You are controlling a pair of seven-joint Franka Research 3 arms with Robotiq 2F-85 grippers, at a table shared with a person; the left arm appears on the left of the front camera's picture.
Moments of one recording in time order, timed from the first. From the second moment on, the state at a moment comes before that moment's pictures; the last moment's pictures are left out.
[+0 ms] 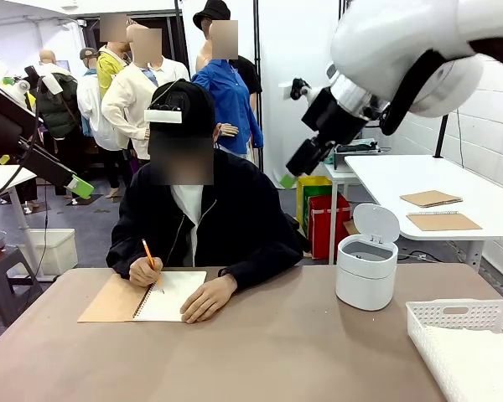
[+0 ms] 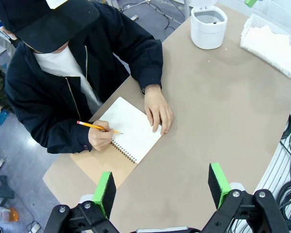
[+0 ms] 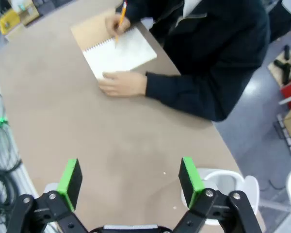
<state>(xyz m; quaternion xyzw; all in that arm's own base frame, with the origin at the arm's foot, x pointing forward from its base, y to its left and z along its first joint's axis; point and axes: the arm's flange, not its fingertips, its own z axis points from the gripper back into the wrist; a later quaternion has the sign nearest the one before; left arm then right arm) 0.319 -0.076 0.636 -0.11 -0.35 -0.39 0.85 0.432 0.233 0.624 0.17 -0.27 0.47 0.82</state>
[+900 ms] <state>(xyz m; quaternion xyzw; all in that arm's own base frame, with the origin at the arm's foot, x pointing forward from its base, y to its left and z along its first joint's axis) 0.319 -0.076 0.636 -0.11 -0.35 -0.39 0.85 0.361 0.225 0.663 0.15 -0.29 0.43 0.84</state>
